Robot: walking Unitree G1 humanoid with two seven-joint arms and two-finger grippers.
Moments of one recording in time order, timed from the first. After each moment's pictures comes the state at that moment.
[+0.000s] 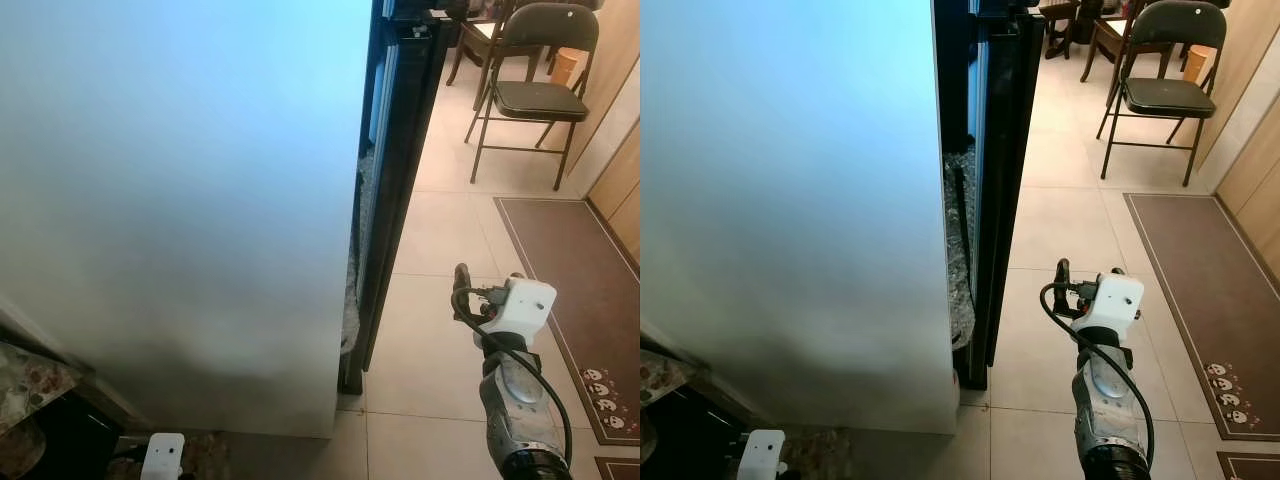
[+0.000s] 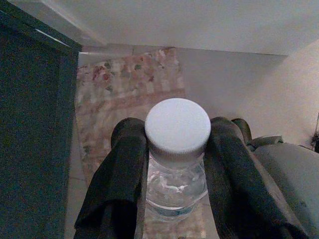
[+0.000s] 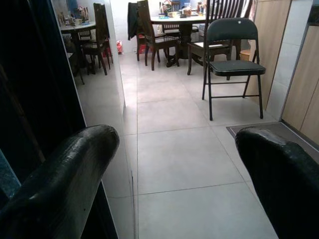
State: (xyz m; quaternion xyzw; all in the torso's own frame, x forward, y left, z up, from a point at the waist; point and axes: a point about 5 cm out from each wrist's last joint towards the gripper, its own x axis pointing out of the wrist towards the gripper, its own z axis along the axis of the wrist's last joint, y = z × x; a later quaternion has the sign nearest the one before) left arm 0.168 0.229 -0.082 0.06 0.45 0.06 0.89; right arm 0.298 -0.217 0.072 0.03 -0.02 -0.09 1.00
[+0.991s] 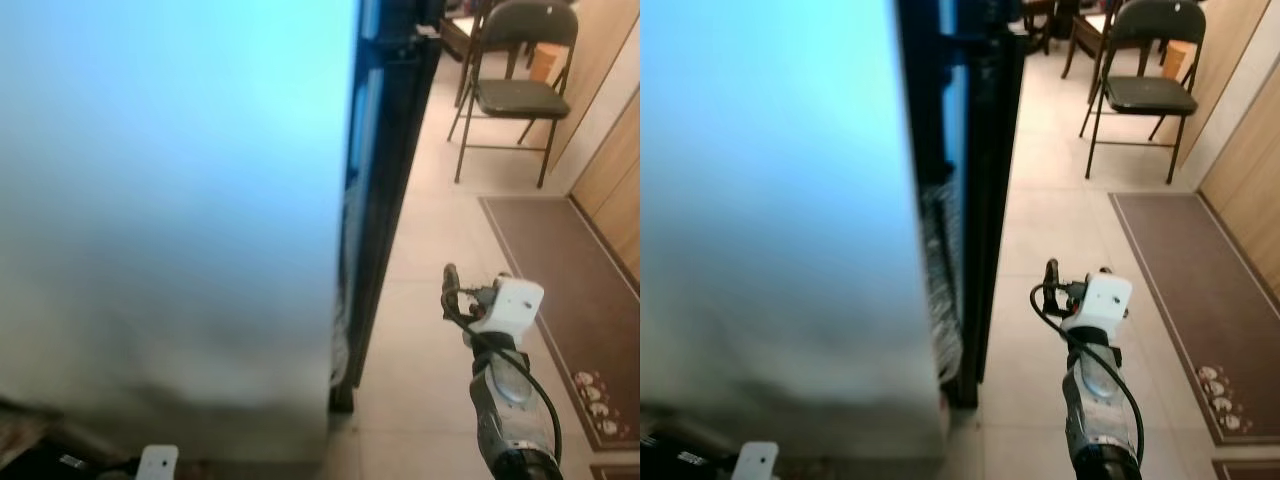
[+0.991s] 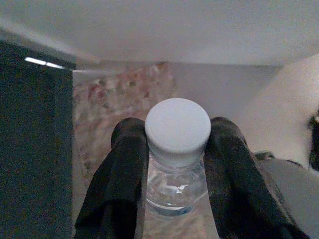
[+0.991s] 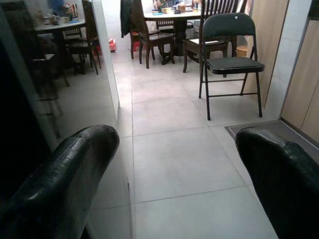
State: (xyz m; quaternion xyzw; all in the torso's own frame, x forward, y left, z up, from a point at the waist) left arm 0.155 0.235 -0.086 0.06 0.46 0.06 0.88; right arm 0.300 -0.207 0.071 0.03 -0.02 -0.08 1.00
